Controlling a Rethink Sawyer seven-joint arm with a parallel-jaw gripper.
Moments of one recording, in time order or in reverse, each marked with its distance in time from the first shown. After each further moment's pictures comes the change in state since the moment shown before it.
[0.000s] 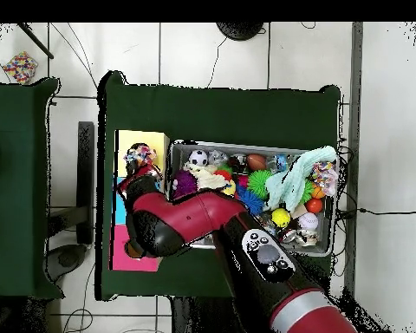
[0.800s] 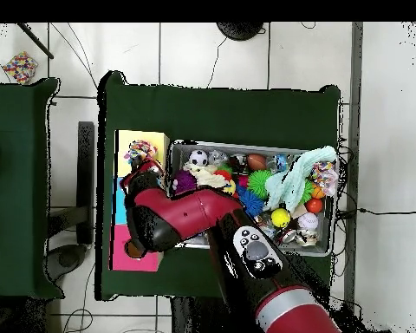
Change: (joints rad) arm 0.081 0.026 -0.105 -0.069 0.003 -0.017 0.000
